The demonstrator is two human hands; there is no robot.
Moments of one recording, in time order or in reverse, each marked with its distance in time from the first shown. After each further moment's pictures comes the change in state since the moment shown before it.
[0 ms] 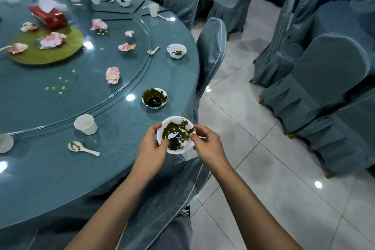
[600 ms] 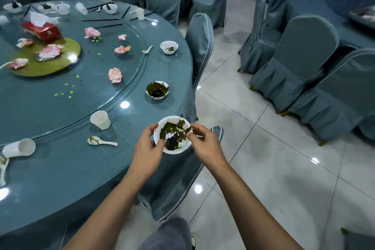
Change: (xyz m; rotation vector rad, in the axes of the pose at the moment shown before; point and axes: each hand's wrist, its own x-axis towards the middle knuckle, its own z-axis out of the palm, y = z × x) left_hand -0.071 -0.033 -0.083 0.049 -0.089 0.070; right_hand -0.109 -0.001 0.056 0.075 0.058 -0.015
